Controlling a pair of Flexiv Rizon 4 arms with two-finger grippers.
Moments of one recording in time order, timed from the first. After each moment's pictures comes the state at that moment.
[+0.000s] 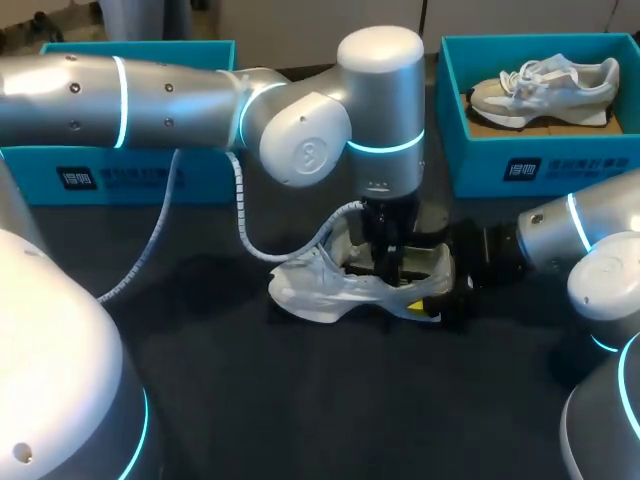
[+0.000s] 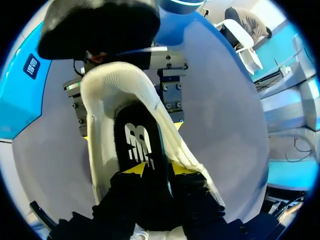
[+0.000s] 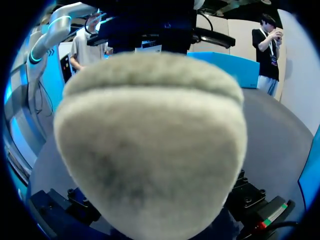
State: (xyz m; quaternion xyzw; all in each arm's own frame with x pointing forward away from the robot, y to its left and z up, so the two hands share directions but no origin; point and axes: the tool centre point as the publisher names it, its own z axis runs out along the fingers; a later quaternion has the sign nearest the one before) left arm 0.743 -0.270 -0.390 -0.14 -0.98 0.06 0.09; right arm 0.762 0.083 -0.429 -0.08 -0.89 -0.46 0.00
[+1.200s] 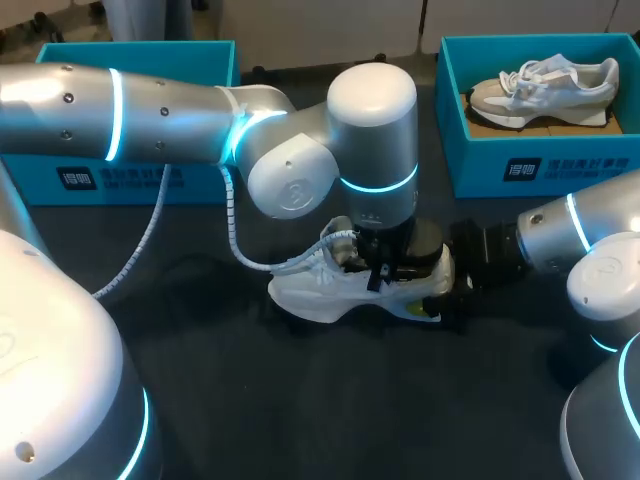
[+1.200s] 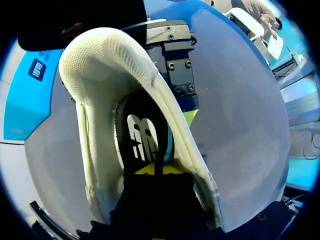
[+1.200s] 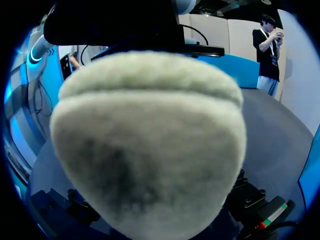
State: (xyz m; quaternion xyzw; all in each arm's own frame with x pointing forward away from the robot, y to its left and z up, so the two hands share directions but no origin) left arm 0.756 -0.265 -0.412 -0.14 -0.99 0.06 0.00; right arm 0.763 0.083 -0.430 -0.08 -0.89 -0.45 0.00
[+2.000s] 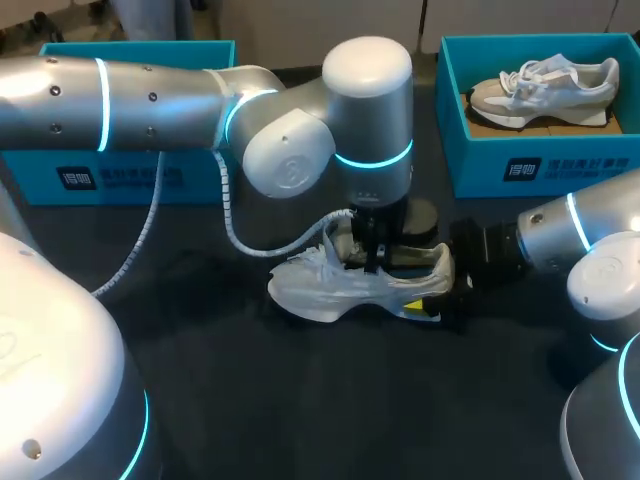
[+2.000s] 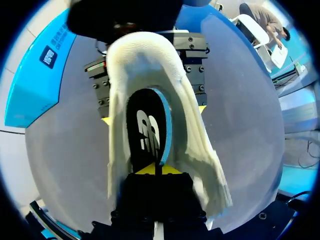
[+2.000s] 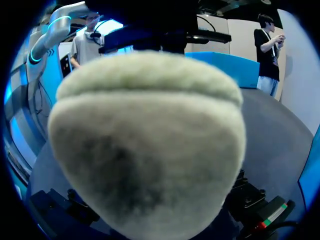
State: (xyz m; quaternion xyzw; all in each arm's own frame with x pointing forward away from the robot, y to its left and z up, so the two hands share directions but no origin) left arm 0.771 -0.255 -0.389 -0.11 -0.99 0.06 0.02; right arm 0.763 0.083 -0.429 -0.08 -0.89 -0.46 0.00
